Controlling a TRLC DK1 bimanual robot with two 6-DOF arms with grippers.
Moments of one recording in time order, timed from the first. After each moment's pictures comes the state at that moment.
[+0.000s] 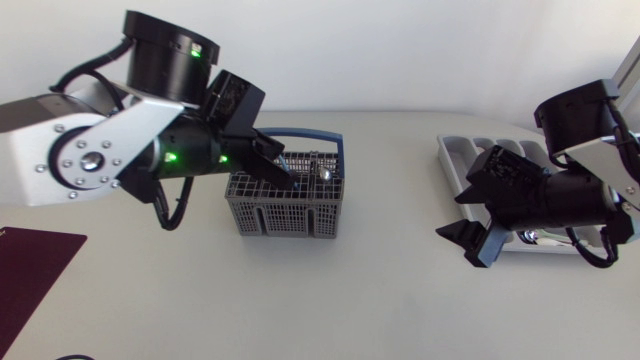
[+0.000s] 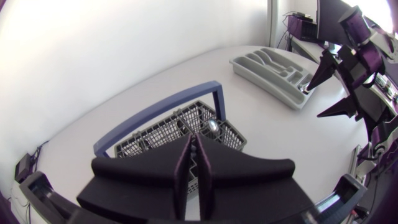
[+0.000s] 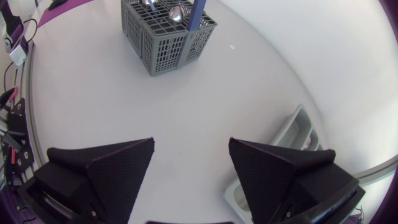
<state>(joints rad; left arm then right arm) -0.61 1.39 1.03 -0.20 -0.06 0.13 0.18 1.15 0.79 -0.58 -0.20 -0.70</state>
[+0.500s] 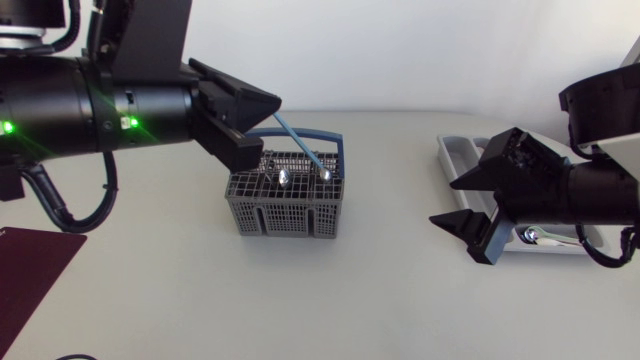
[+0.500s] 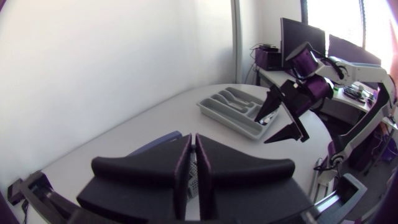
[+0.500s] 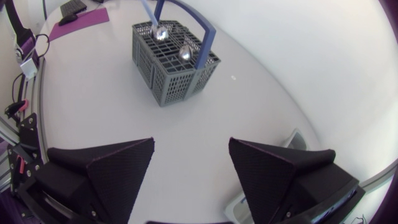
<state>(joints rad) -0.68 1.13 1.07 -0.31 0.10 0.12 0.23 1.05 0.81 -0.56 -0.28 -0.65</state>
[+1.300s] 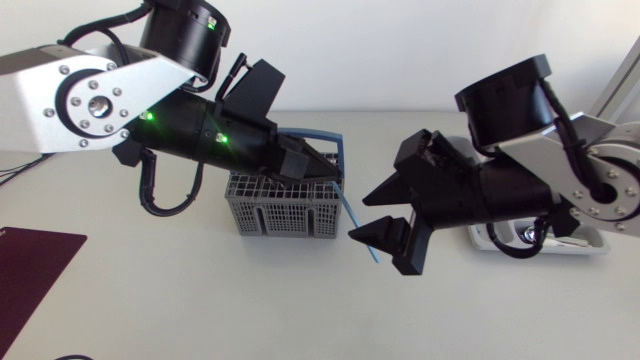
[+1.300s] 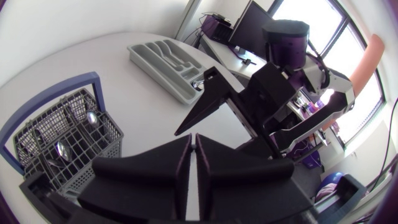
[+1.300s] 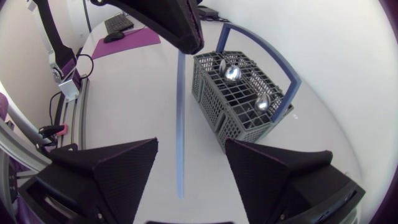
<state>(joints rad) -0.58 1.47 1.19 -0.42 0.66 -0.03 0.54 1.24 0.87 -0.42 -0.41 -0.45</state>
